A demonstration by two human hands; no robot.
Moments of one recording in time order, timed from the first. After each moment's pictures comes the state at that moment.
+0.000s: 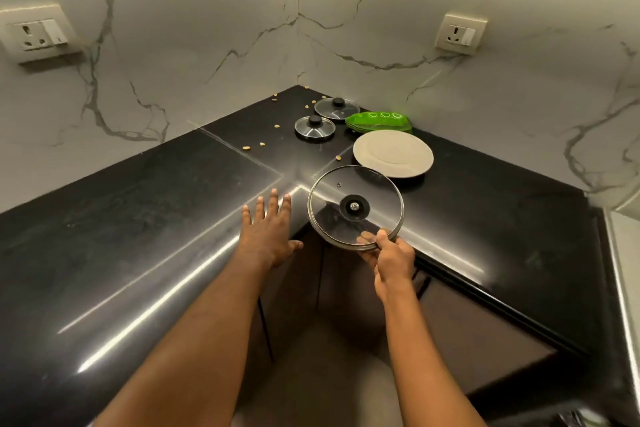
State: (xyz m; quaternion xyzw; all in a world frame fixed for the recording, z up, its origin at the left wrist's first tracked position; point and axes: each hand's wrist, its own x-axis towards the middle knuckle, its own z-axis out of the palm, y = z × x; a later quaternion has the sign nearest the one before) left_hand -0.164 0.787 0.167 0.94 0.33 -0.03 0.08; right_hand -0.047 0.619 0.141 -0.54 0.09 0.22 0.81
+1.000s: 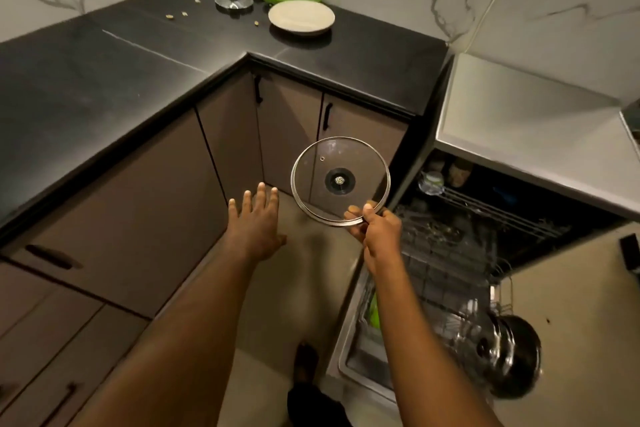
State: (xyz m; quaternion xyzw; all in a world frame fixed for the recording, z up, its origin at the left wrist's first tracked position) left_hand -0.437 0.404 0.088 0.96 0.24 -0.12 0.11; right_hand -0.336 0.228 0.093 -0.59 0.15 0.19 0.77
